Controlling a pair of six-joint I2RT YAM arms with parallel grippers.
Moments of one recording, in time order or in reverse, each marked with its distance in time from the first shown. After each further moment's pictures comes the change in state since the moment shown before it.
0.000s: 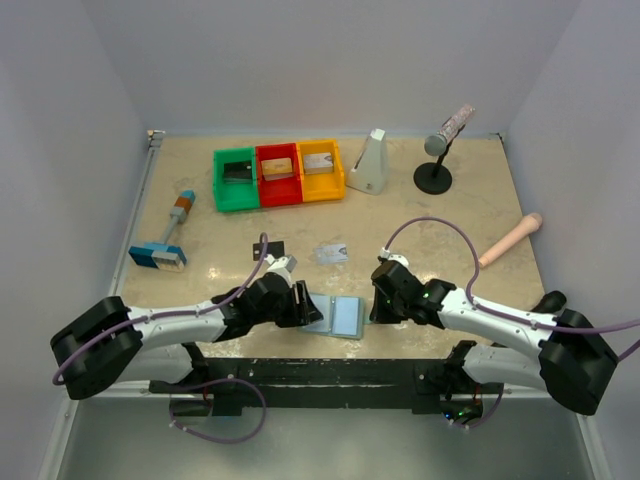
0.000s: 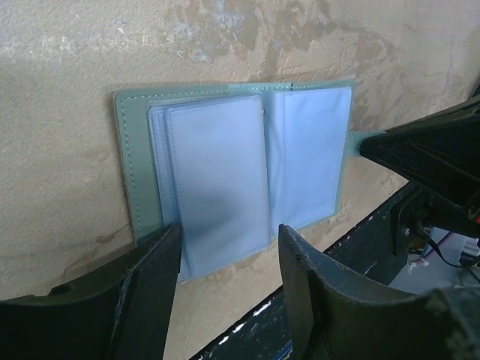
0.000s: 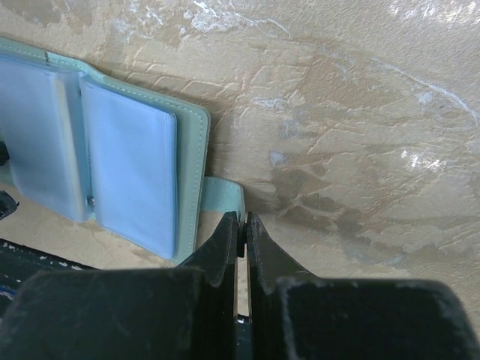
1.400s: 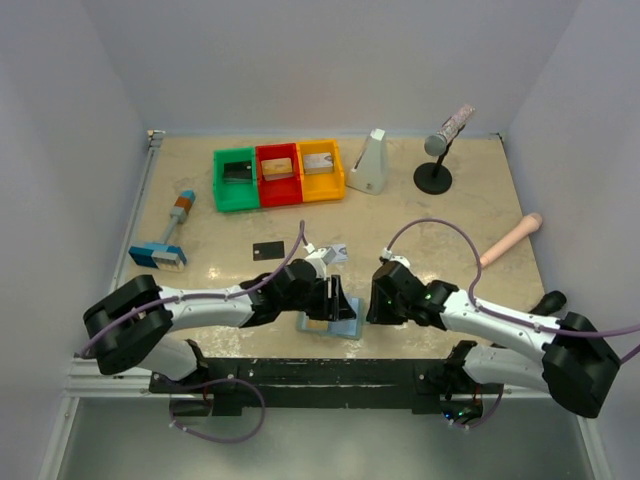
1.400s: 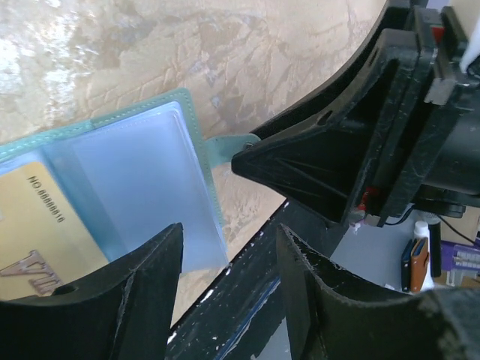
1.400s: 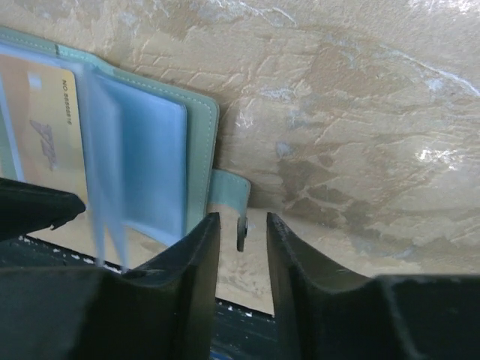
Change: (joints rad) left arm -0.064 0.201 0.225 0.087 0.163 0.064; right arm -0.001 -0.011 -0.006 0.006 -0.022 0.026
